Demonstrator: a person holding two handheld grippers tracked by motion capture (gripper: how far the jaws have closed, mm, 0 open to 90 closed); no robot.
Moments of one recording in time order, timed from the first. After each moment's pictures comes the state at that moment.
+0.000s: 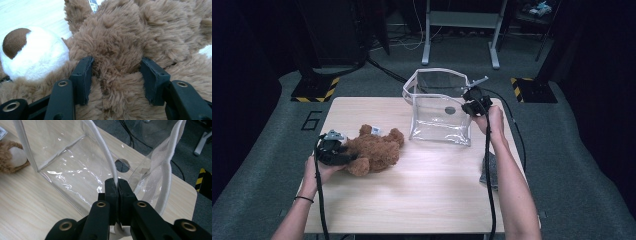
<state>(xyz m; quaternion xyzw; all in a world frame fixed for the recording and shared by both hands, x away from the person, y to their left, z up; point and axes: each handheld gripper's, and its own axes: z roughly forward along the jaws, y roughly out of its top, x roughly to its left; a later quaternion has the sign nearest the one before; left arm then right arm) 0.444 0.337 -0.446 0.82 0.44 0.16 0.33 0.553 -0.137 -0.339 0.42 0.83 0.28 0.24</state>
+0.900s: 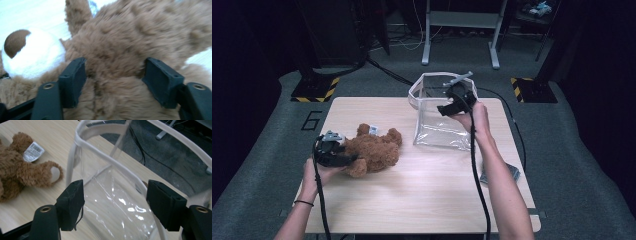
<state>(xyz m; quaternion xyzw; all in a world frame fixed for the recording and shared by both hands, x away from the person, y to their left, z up) 0.427 0.331 -0.434 0.80 0.46 0.18 0.34 0.539 -0.072 -0.311 0.37 0.84 0.32 0.24</state>
